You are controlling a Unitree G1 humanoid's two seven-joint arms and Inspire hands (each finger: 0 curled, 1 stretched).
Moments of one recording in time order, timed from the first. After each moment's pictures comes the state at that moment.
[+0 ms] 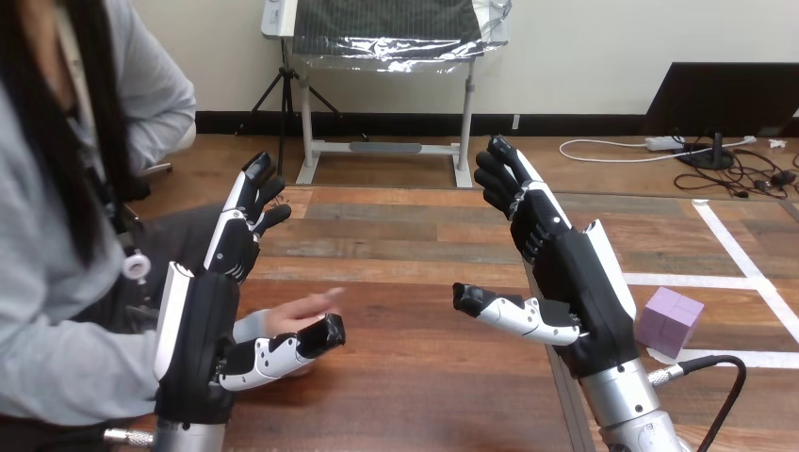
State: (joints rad) left arm -0.16 0.18 0.03 0.89 0.12 -1.37 0.06; right arm -0.25 -0.08 -0.03 0.79 0.10 -1.04 0.35
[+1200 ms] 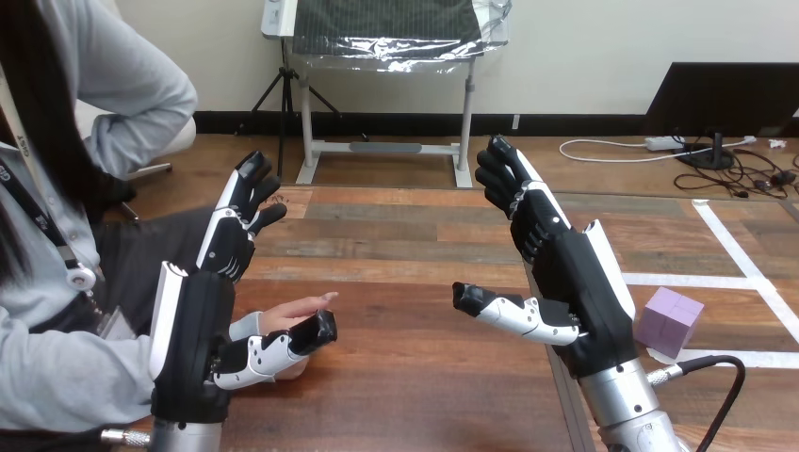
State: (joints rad) left arm -0.16 0.17 0.03 0.89 0.07 -1.37 0.02; right arm -0.25 -0.08 -0.03 0.79 0.10 -1.04 0.35
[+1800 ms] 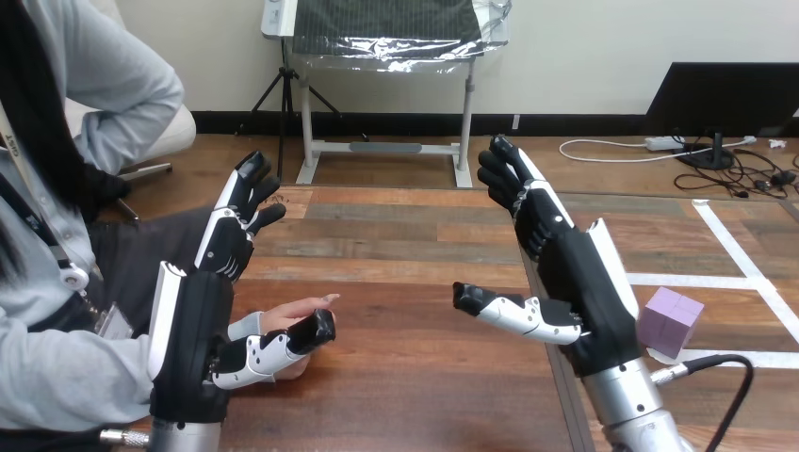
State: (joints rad) left arm -0.16 0.17 0.04 0.89 0.07 -1.37 0.02; right arm -0.25 -0.10 -0.05 0.79 0.04 -1.06 0.30
